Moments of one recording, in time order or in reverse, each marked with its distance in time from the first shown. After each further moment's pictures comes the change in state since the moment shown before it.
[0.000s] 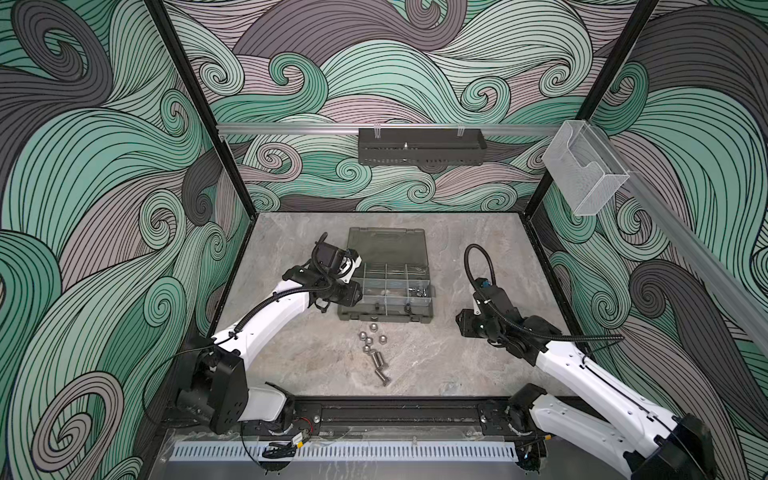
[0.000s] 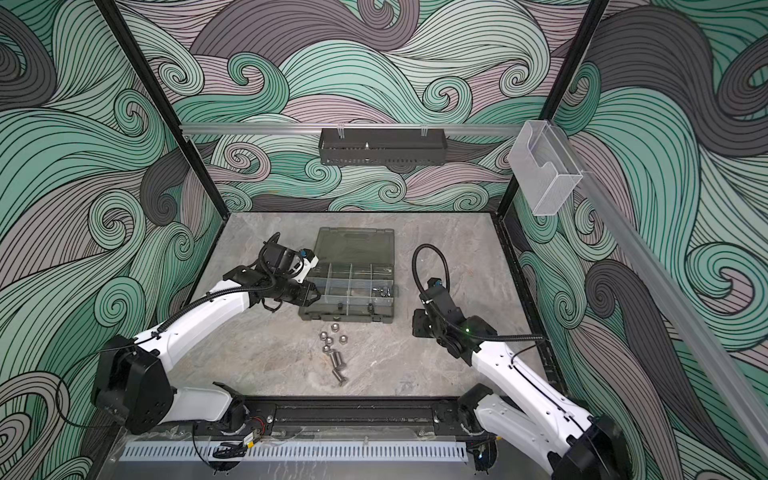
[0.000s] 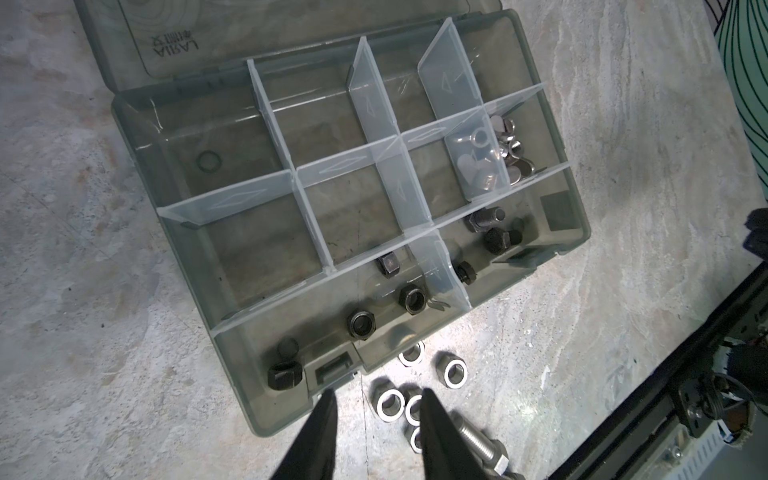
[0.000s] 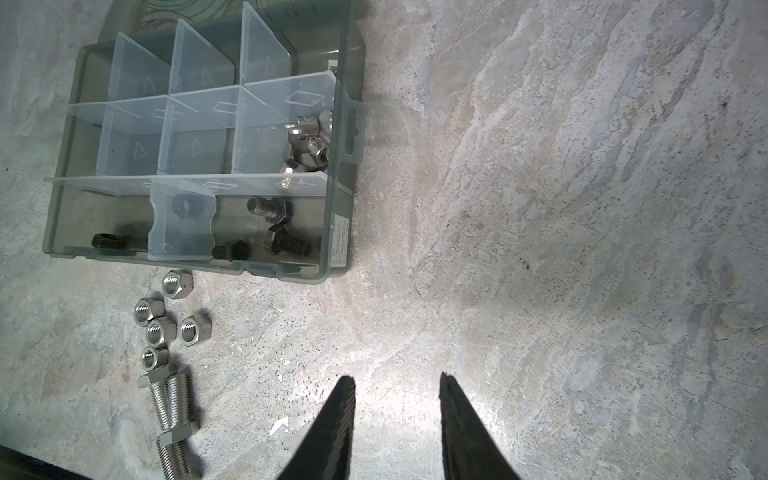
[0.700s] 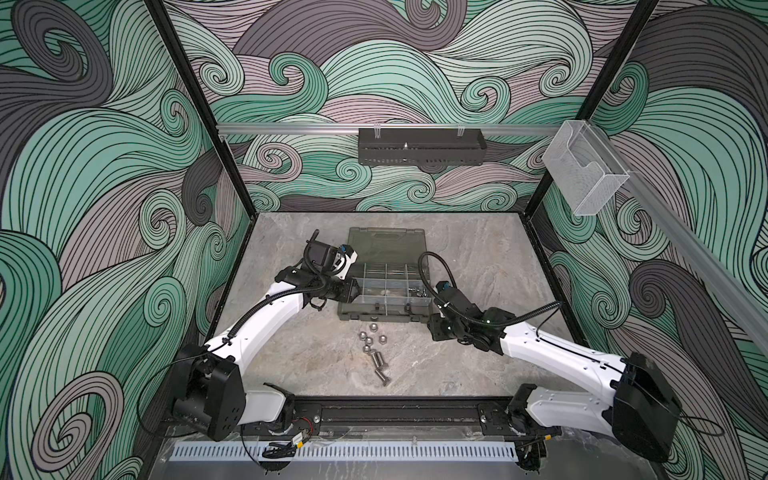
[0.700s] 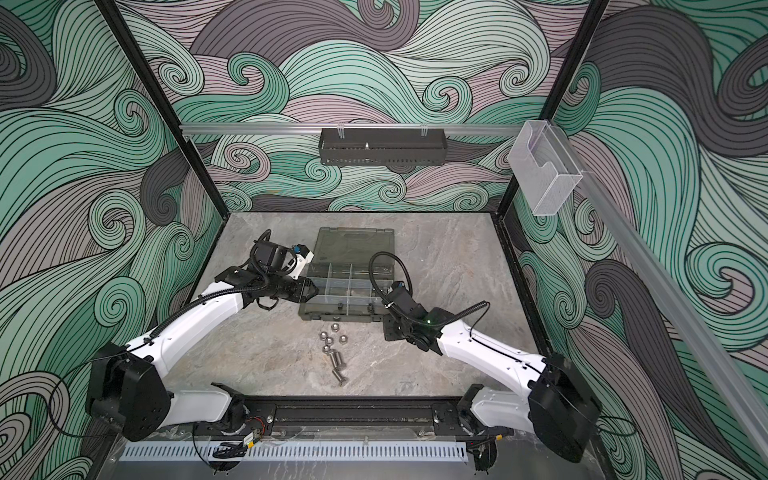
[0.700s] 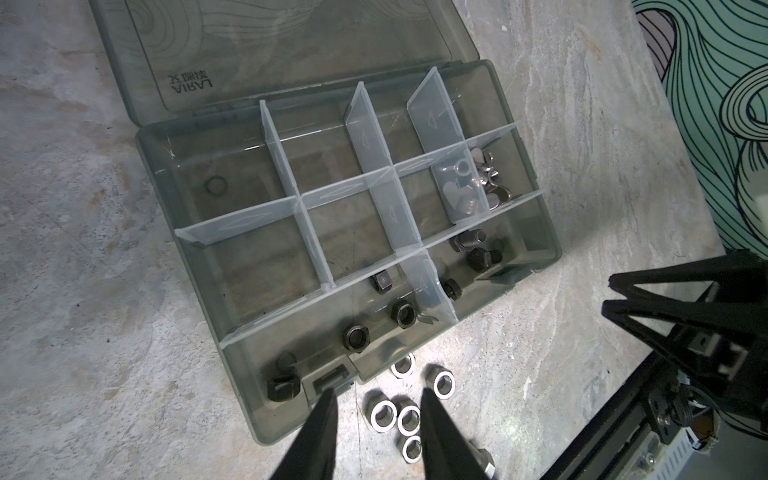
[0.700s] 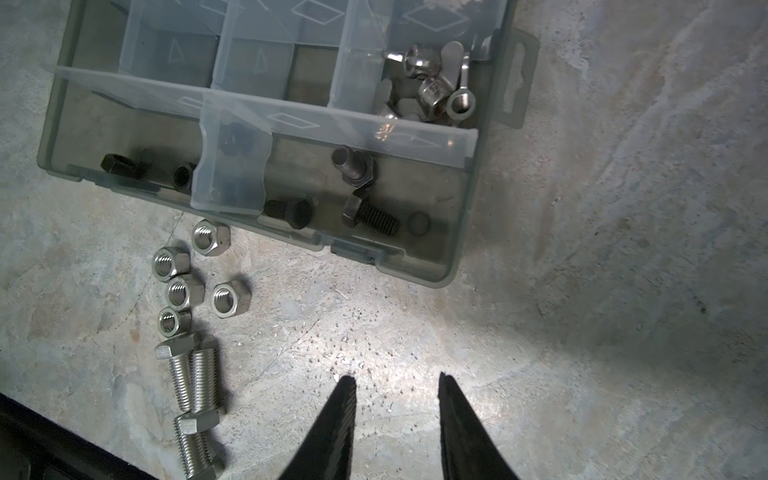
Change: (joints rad) left arm 0.042 -0.036 -0.003 0.033 0.045 -0.005; right arm 0.245 0.285 0.077 0.151 0.031 0.039
